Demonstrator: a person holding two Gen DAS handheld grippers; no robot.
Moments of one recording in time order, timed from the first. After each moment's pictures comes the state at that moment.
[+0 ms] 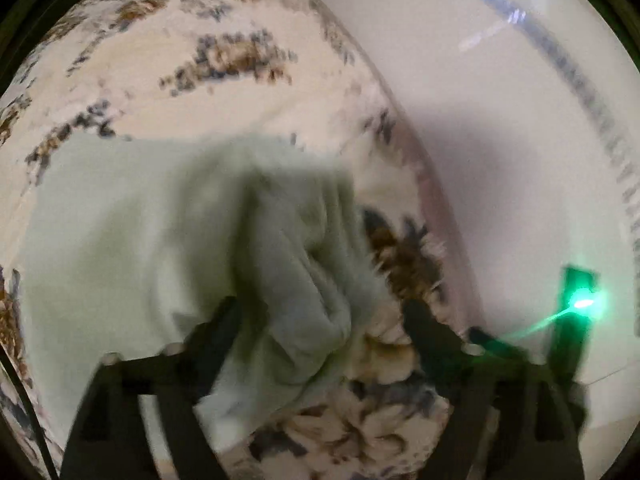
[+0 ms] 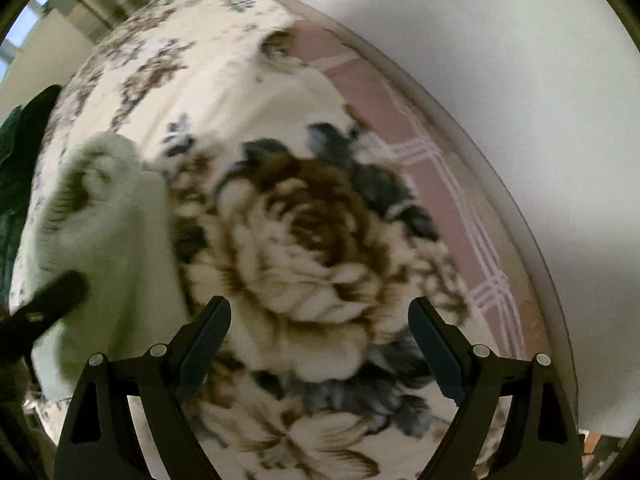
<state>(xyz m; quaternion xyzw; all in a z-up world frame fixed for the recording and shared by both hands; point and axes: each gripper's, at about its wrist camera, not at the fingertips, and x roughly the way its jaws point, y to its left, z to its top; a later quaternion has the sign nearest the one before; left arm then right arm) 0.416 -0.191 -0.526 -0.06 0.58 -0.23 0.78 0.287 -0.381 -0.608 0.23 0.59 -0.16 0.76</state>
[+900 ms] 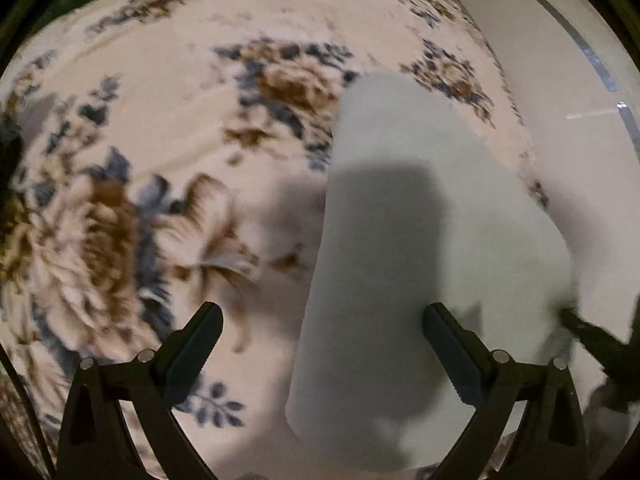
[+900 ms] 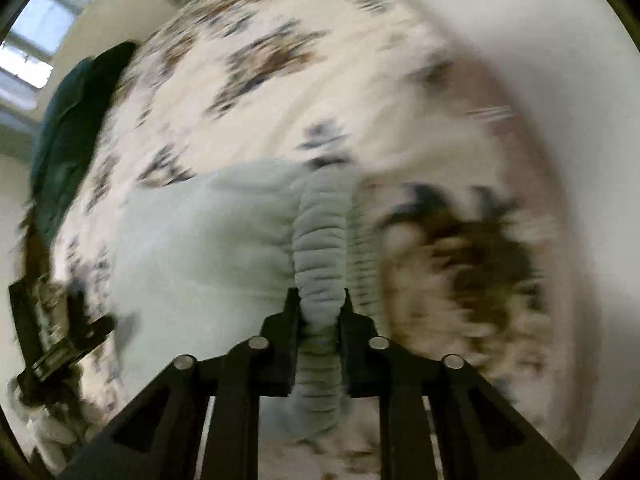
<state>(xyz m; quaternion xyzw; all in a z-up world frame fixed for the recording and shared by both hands) 0.430 0.007 -0.575 -0.14 0.64 -0.06 0.75 0.368 -0.312 -0.567 0.20 0.60 -0.04 0.78</state>
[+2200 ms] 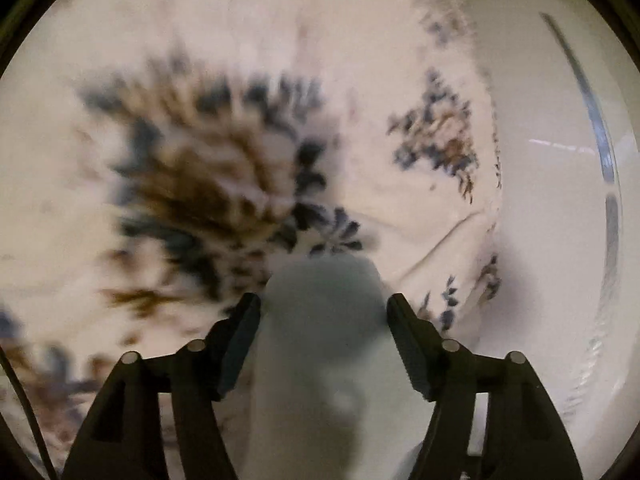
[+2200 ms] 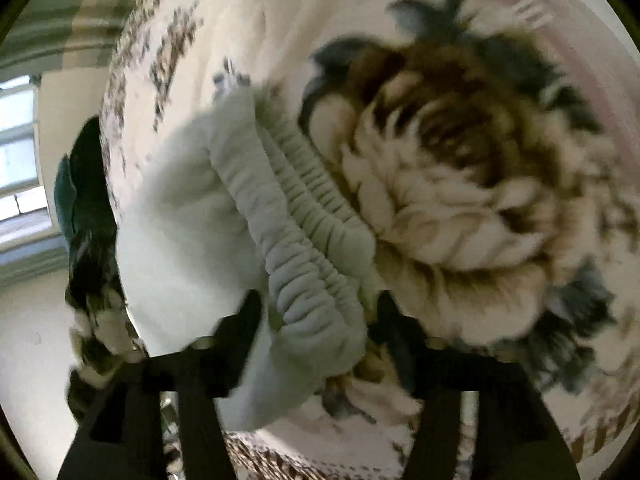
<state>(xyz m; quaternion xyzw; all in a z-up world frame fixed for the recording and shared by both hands) 0.587 0.033 -0.596 -0.25 0.65 -0.12 0.71 0.319 -0.346 -0.661 0.47 0.60 -0.03 0.64</state>
